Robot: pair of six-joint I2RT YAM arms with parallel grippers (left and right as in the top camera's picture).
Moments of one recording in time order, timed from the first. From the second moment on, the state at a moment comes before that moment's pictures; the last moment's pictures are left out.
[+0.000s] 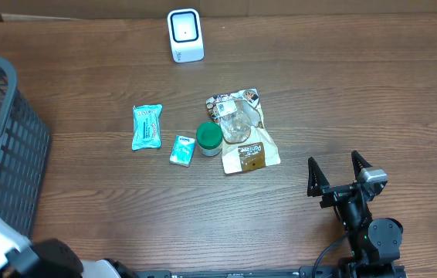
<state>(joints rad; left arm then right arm) 0.73 1.62 1.84 -1.22 -0.07 -0.25 0.09 0.01 0.02 -0.03 -0.11 0.17</state>
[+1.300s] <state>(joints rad) 0.76 2.16 1.67 -0.51 -0.10 -0.08 0.09 0.01 0.02 -0.03 -0.11 0.17</state>
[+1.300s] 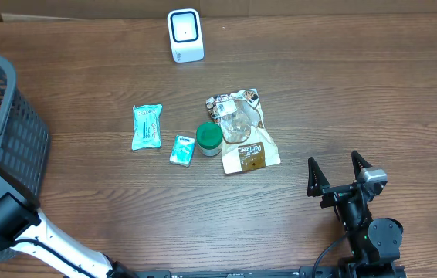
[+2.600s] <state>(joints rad) 0.76 2.22 1.71 -0.56 -0.09 -0.10 0.09 0.01 0.02 -0.03 -0.11 0.17</state>
